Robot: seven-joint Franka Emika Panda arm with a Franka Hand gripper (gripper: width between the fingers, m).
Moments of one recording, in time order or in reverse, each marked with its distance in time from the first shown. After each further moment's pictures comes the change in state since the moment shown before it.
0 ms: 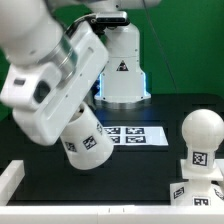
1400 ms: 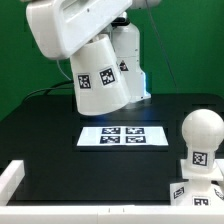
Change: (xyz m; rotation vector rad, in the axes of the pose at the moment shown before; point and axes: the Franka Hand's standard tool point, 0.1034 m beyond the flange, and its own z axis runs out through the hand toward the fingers) arm 0.071 -0.047 -0.098 -0.317 0.073 -0.108
